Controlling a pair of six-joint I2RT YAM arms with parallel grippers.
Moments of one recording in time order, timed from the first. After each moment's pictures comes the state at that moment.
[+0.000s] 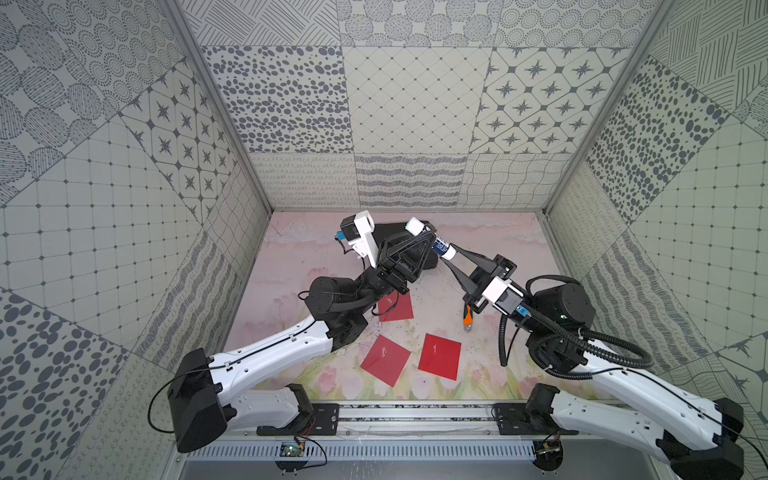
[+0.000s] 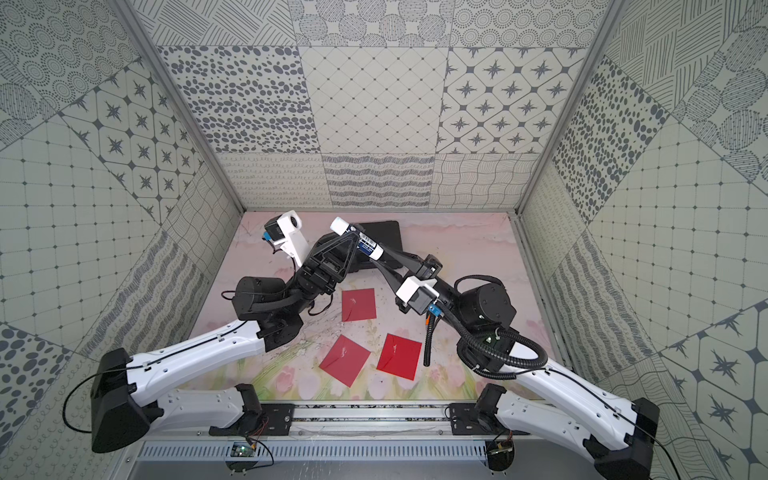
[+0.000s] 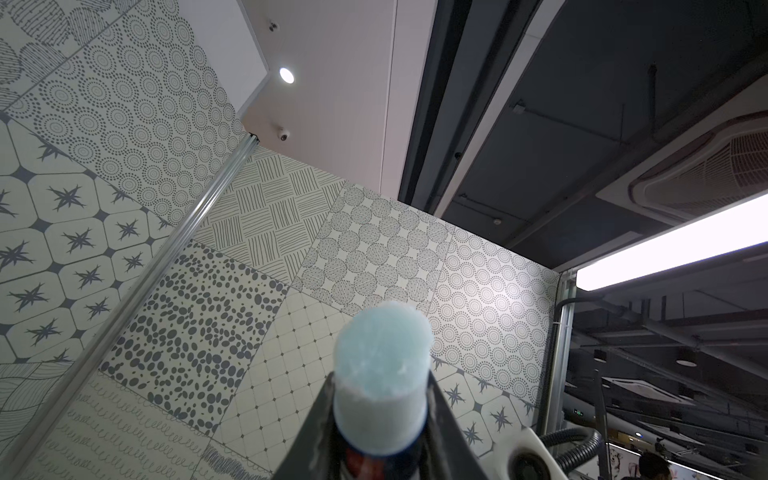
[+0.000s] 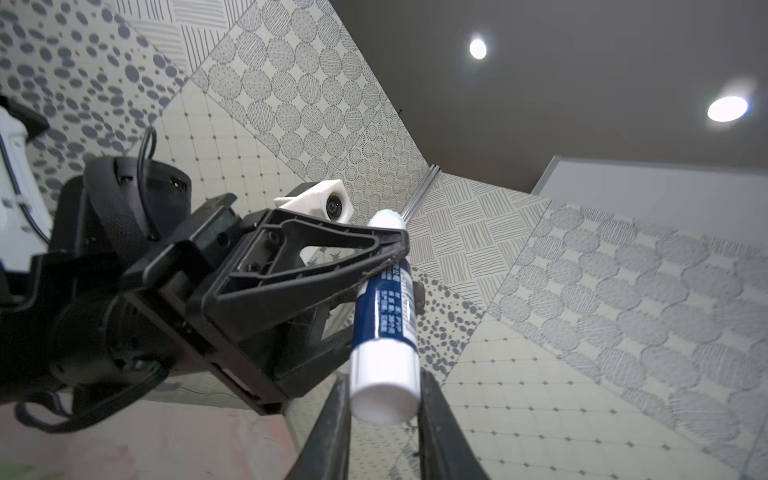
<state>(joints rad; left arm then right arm) -0.97 1.22 0.94 1.10 0.19 -0.76 0.94 0.90 0.88 0.54 -0.18 -0.78</state>
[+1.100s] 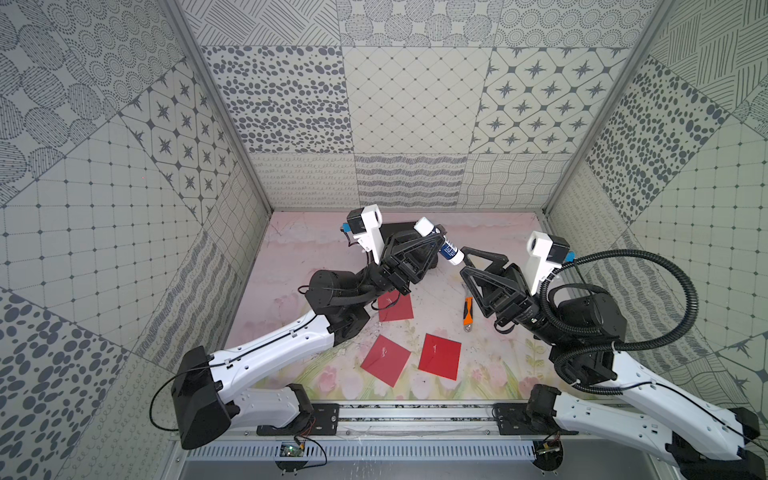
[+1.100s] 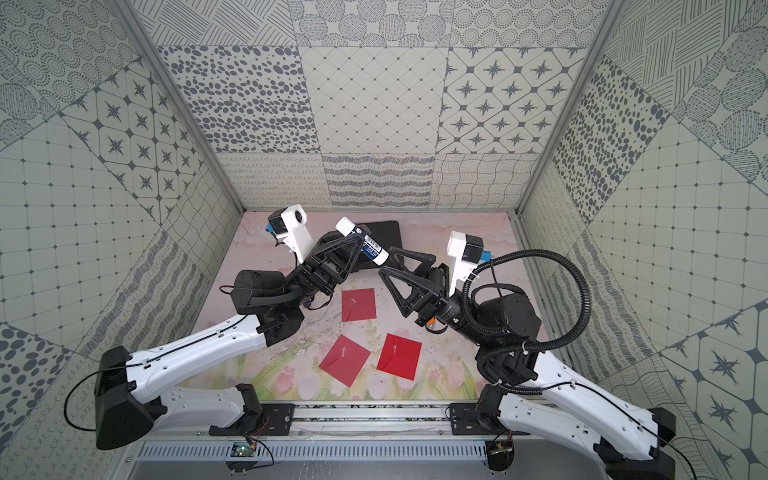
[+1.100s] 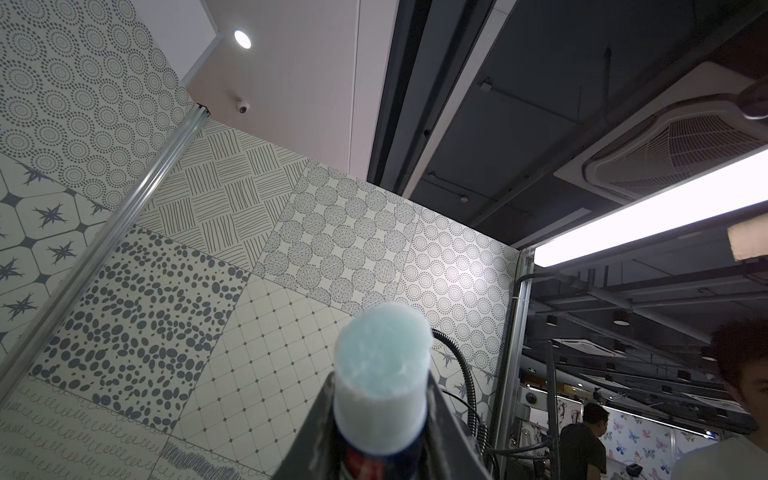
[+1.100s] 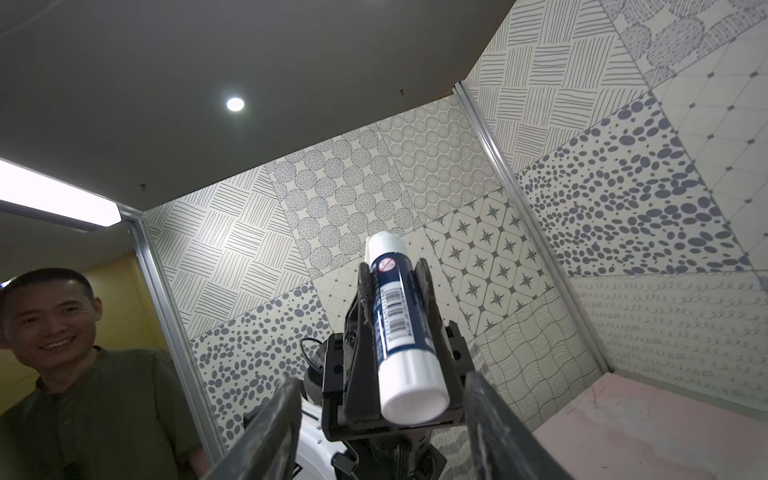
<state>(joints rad) -0.97 1.24 1.02 1.05 0.35 -0.77 1.01 0.80 0.94 0.38 -0.12 0.60</state>
